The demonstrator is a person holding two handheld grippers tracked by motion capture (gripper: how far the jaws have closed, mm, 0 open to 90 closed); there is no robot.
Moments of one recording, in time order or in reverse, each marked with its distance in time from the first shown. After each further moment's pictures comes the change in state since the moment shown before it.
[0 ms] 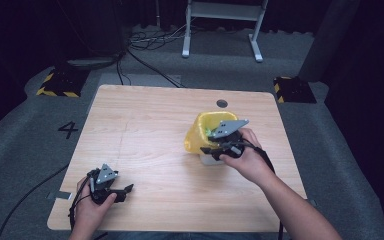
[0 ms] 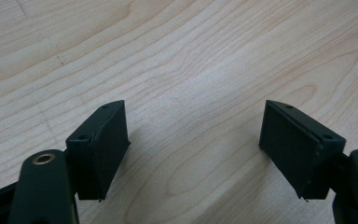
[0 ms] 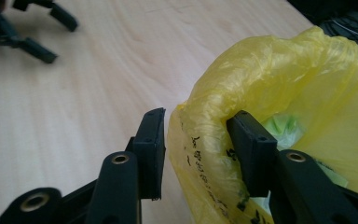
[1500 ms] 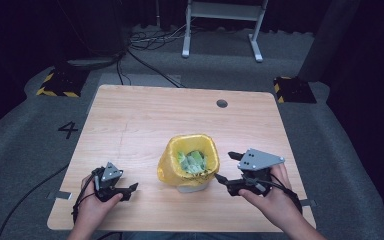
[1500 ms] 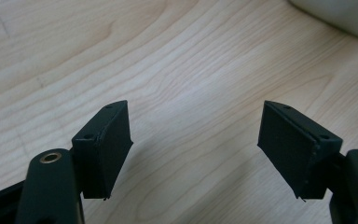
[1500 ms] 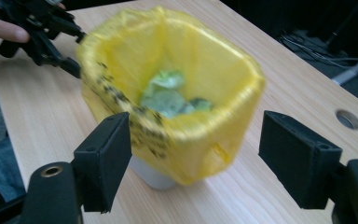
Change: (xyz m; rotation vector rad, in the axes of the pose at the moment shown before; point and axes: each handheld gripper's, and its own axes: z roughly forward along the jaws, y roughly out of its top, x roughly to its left) left arm -0.014 0.019 0.000 -0.005 -0.017 0.001; right arm 0.068 -0.033 -0.081 -0.113 -0.168 0.087
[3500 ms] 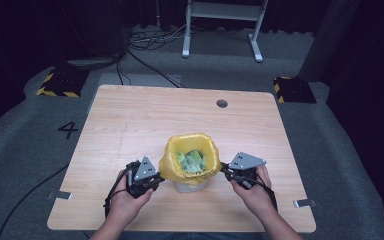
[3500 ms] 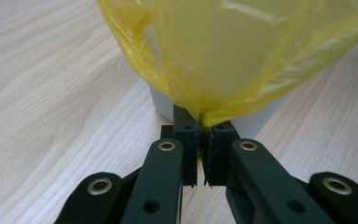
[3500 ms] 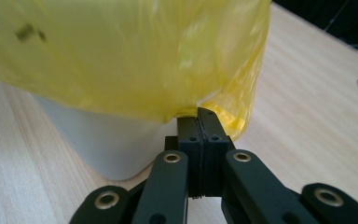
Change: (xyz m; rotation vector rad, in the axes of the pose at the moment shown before) left arm -0.074 0.069 0.002 -0.103 -0.143 0.177; right arm -0.022 -0.061 0.073 -0.014 -0.022 0.017
